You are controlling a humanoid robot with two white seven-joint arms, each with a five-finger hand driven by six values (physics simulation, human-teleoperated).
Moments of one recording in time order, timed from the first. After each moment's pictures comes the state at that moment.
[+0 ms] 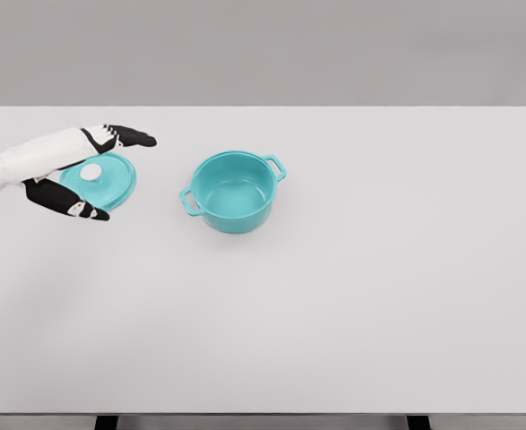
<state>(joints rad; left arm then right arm) -0.51 0.96 -0.53 -1.54 0.17 -0.61 -0.49 -0.02 0.00 0.12 0.11 0.07 -0.28 0.37</state>
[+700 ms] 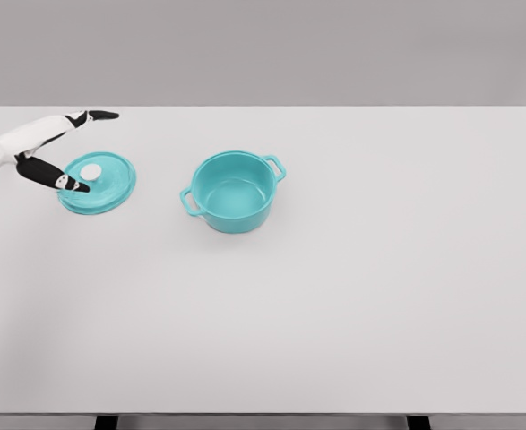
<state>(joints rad) -0.67 0.80 -0.61 -1.05 0.13 -0.61 -0.49 0.00 0.00 0.12 0.12 0.07 -0.28 0.38</state>
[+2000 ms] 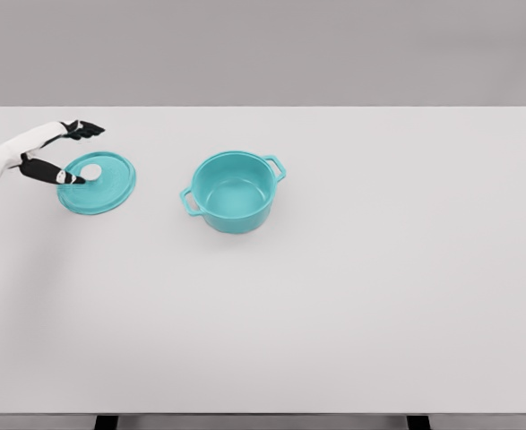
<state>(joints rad) -0.78 0.65 -0.62 -0.69 0.01 -0.53 -0.49 0.00 0.00 0.12 0.12 0.07 -0.28 0.38</state>
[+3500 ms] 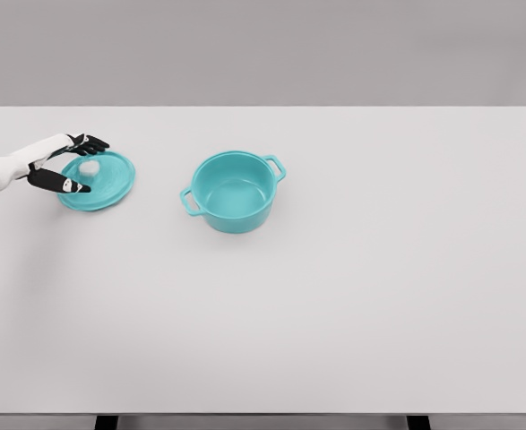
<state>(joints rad) -0.79 0.61 -0.62 -0.61 0.02 -0.53 -0.53 0.00 0.00 0.12 0.12 0.07 -0.28 0.38</state>
